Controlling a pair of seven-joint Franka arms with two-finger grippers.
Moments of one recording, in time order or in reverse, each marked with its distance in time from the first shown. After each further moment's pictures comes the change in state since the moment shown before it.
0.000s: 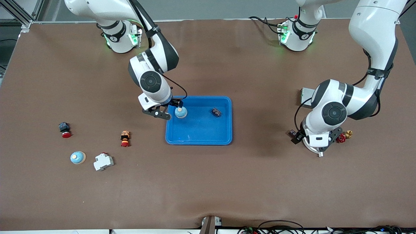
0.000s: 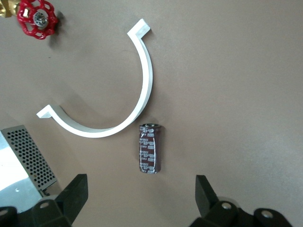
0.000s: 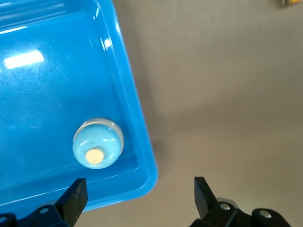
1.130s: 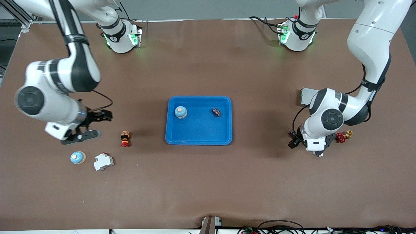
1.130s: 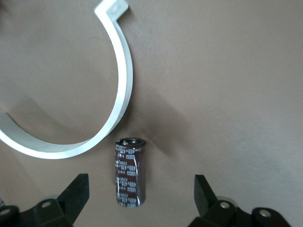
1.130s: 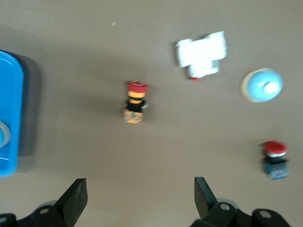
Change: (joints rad) left arm 0.041 0.114 0.002 -0.047 0.031 0.186 0.001; right arm -0.440 -0.062 -0.039 0.266 -0.120 -0.274 -0.914
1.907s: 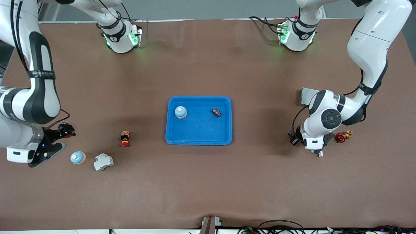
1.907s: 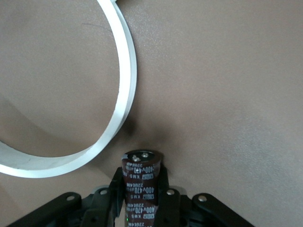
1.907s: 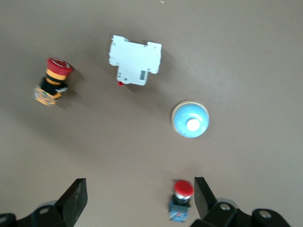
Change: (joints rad) left arm 0.034 0.030 -0.004 -0.043 0.019 0.093 -0.002; right arm -0.226 0.262 0.000 0.252 -0.002 0.021 -0.615
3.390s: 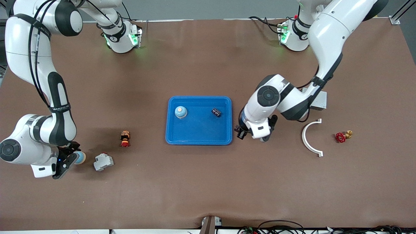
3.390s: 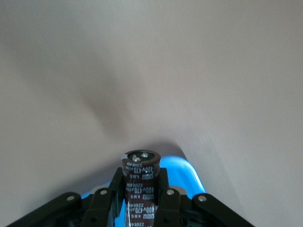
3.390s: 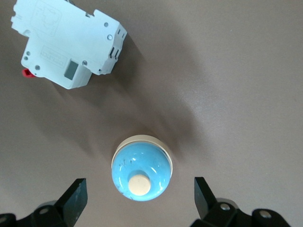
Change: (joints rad) left arm -0.324 0.045 -0.167 0.267 -0.010 -0.101 -0.676; right arm -0.056 0.264 0.006 0.062 0.002 0.273 -0.298
